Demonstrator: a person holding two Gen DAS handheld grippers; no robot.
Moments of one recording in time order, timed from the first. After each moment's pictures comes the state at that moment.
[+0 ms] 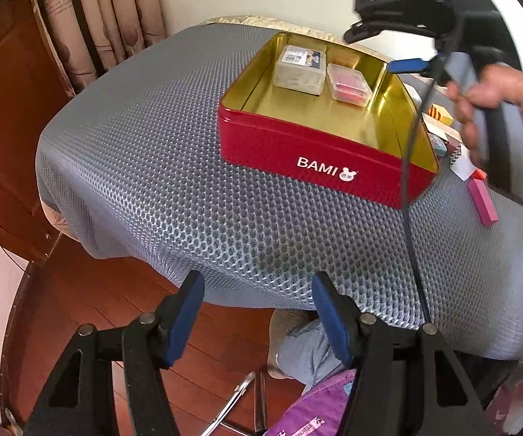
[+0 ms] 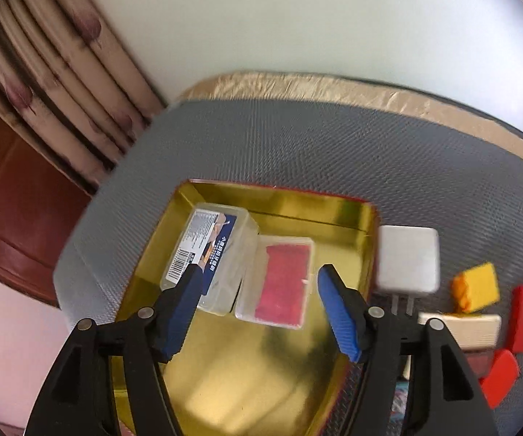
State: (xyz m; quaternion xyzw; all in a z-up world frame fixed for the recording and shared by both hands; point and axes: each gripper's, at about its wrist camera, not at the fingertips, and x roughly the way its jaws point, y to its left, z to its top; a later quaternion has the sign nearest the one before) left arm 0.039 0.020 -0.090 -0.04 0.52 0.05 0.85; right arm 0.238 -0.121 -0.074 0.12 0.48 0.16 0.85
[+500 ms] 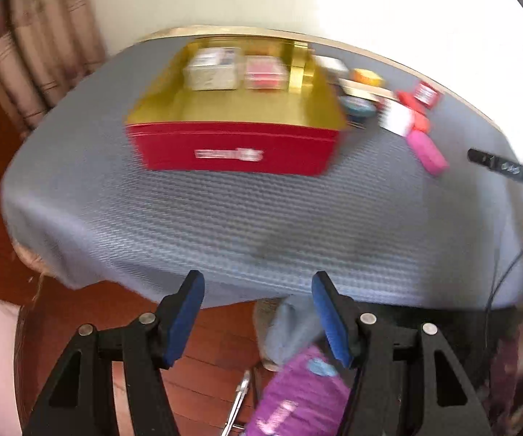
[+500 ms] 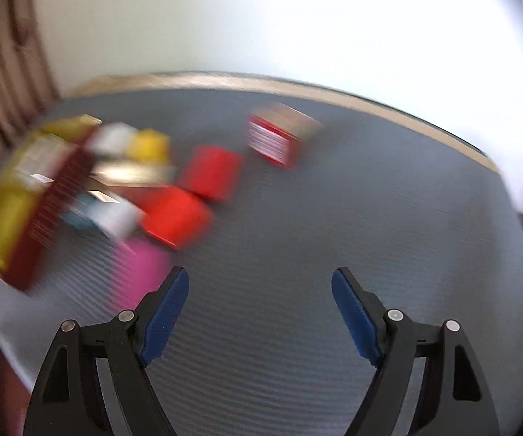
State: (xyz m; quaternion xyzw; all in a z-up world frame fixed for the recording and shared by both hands) left arm 0.026 -0.033 -0.084 0.02 0.53 -0.07 0.85; right arm 0.071 -0.356 -0.111 0.01 0.48 -0.08 0.87
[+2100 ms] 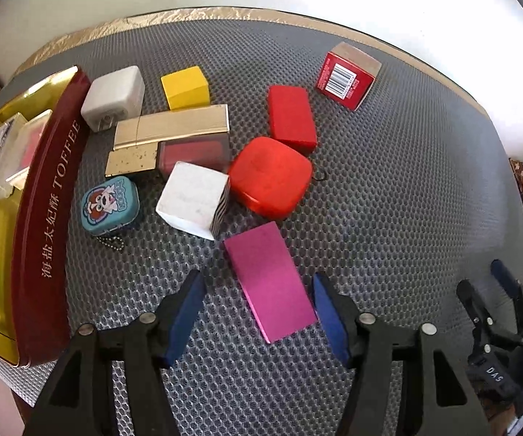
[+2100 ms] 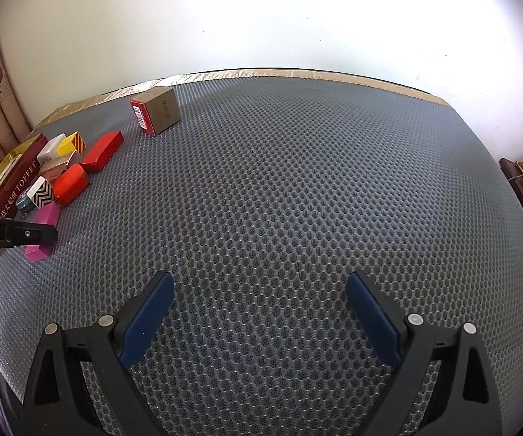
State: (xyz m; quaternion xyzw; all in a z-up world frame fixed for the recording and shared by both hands) left arm 0.196 -0.253 -0.122 0.04 0.59 -0.12 0.80; right arm 0.019 -0.445 -0.138 0.08 0.45 -0.08 0.89
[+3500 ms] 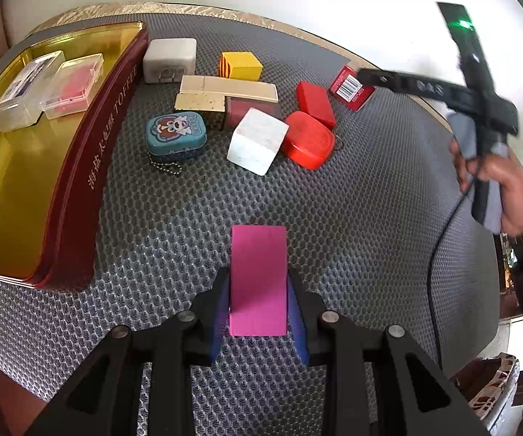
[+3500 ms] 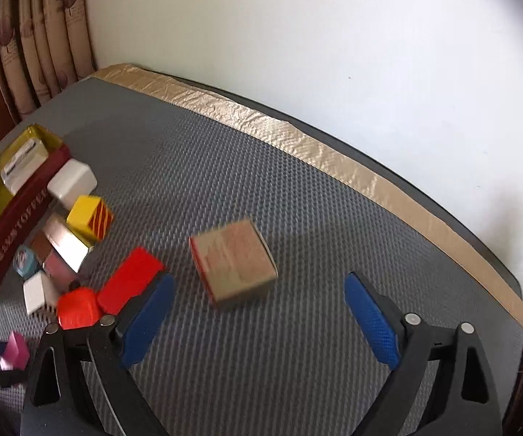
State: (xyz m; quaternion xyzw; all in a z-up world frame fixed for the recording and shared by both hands) left arm 0.149 -0.174 -0.135 -0.05 0.57 -0.17 0.80; right arm 0.240 -0.382 -0.095 -0.08 0.47 0.11 0.87
